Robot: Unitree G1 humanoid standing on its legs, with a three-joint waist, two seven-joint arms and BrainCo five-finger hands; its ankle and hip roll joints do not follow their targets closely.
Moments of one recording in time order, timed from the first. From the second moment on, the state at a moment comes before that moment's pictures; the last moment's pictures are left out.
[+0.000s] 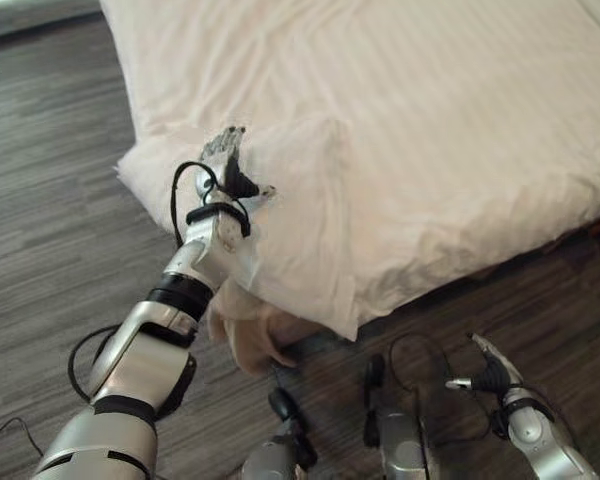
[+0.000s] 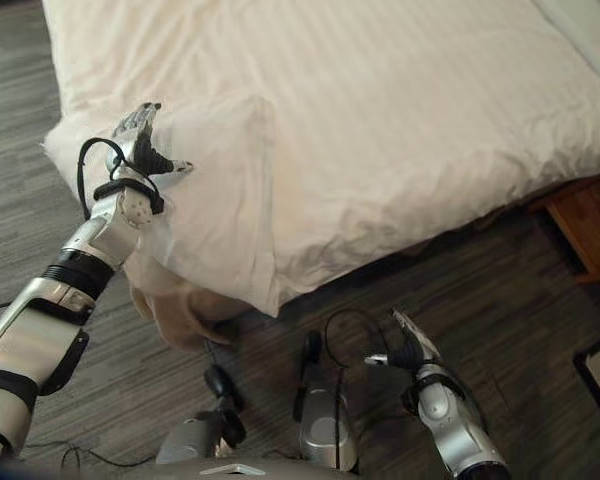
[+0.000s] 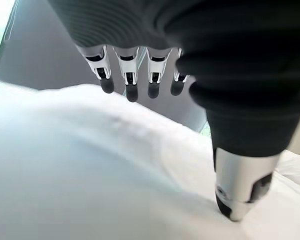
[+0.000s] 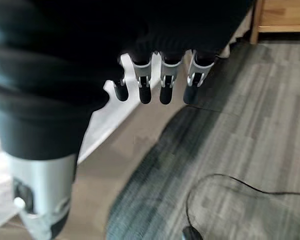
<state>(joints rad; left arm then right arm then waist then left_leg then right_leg) -0.95 0.53 -0.45 0.77 0.32 0.14 0.40 0.11 -0.49 0.21 0.33 -0.35 -0.02 -0.19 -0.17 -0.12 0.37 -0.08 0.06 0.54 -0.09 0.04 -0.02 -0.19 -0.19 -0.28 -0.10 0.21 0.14</state>
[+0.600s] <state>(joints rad) -0.90 0.48 -0.34 0.69 0.18 0.11 0.43 0.11 -0.46 0.25 0.25 -0.36 -0.03 -0.21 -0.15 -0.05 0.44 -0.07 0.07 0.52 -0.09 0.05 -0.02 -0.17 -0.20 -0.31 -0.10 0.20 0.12</state>
